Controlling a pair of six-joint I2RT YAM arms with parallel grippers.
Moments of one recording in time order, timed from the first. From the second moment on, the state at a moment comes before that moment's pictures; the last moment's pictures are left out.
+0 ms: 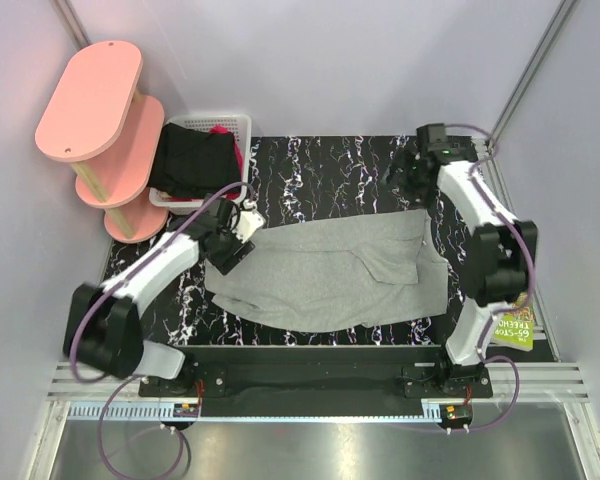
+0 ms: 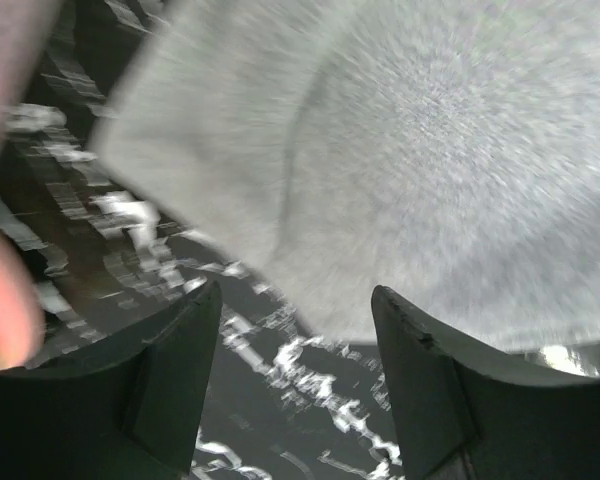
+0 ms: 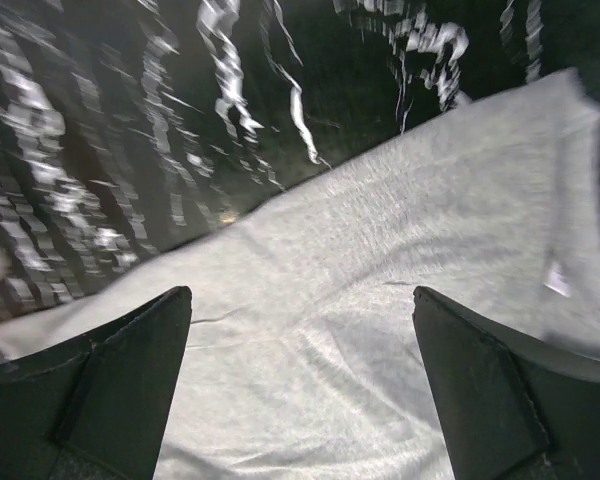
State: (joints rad) left arm -0.35 1.33 0.94 -0.65 -0.03 0.51; right arm 0.11 1.82 1.61 -0.74 -0.07 0.59
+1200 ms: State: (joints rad) left arm -0.58 1.36 0.78 -0.75 -0.03 0.48; right arm 0.34 2.18 1.70 -0.75 -0.13 0.59
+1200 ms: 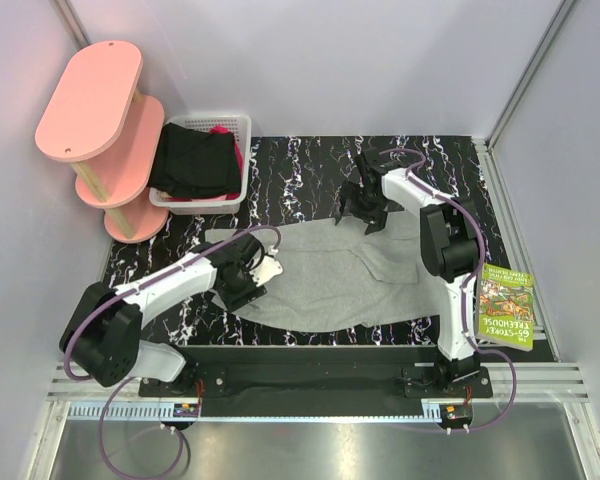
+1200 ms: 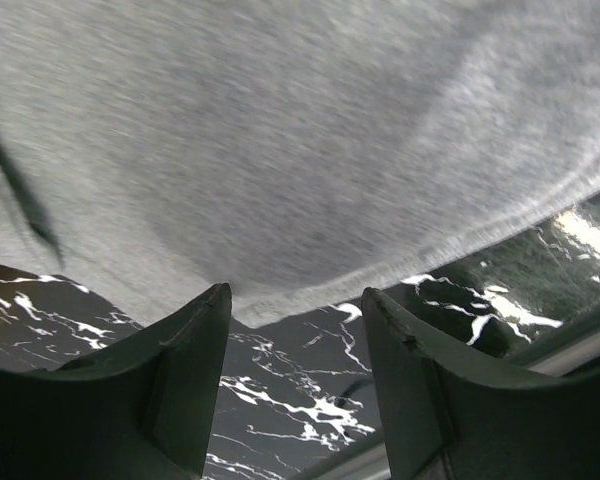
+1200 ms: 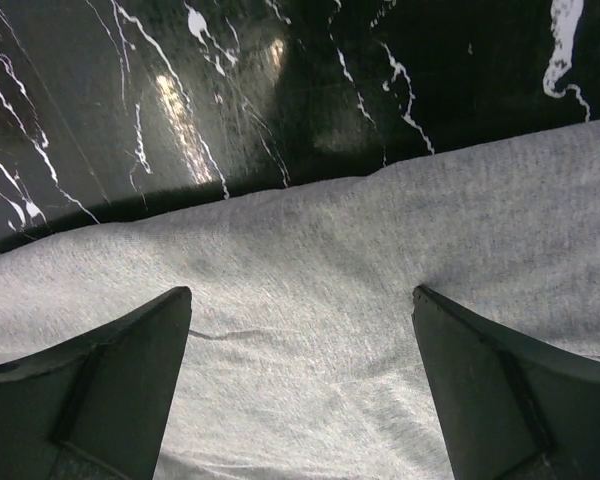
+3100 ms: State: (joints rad) left arm -0.42 1.51 0.81 -0.78 -0.03 0.43; right arm 0.33 1.08 0.82 -0.98 -0.06 0.74
